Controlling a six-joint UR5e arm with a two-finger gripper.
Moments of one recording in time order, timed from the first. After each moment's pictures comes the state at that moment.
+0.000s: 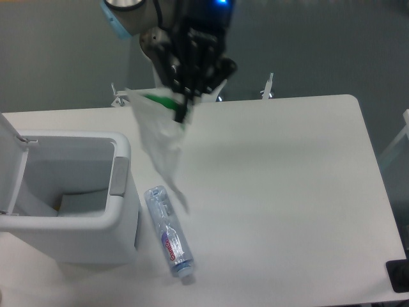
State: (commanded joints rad) arm 2.45 -1.51 -1.50 -0.87 0.97 -0.31
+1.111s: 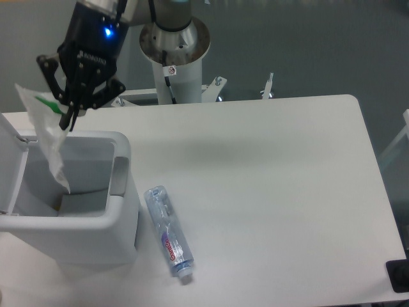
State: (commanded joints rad) arm 2.26 -1.60 -1.61 -0.82 0.99 -0.35
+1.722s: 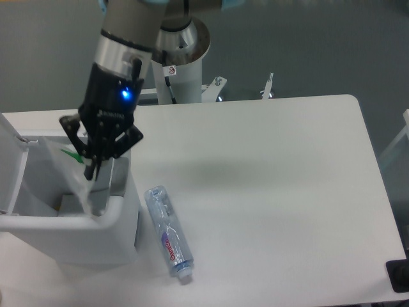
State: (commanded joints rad) arm 2.25 -1.70 -1.60 -0.80 1.11 -0.31
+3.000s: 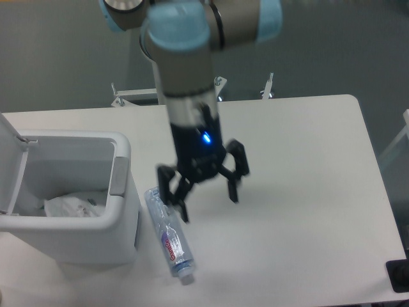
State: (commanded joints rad) arm 2.36 -1.98 -1.45 -0.71 1.55 -0.15
